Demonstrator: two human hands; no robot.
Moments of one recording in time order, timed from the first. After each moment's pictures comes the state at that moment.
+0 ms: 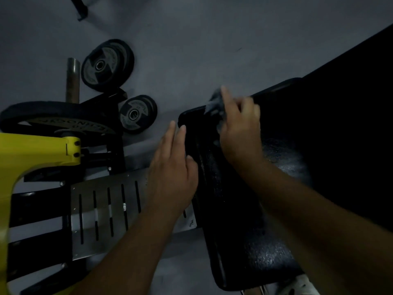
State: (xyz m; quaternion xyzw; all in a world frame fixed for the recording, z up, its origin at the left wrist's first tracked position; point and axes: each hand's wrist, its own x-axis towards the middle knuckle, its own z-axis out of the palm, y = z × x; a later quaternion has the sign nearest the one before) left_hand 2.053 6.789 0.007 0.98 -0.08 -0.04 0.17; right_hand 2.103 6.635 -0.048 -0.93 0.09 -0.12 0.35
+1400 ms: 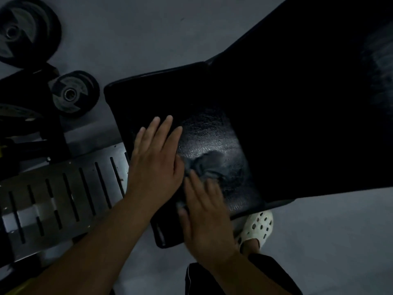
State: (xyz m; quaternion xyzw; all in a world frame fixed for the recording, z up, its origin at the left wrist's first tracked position) left_hand 2.002 6.716 -0.008 0.96 -0.24 -0.07 0.10; right_hand 1.859 6.625 -0.039 -0.94 0.04 0.04 0.33
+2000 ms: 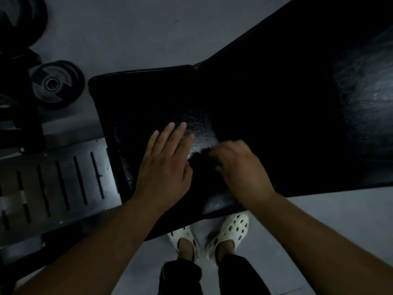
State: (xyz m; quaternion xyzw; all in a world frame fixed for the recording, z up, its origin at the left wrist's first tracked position) left_hand 1.974 6.671 -0.005 0.95 -0.27 -0.10 0.12; right_hand 1.924 6.480 -0.025 -0.96 -0.06 0.05 0.25
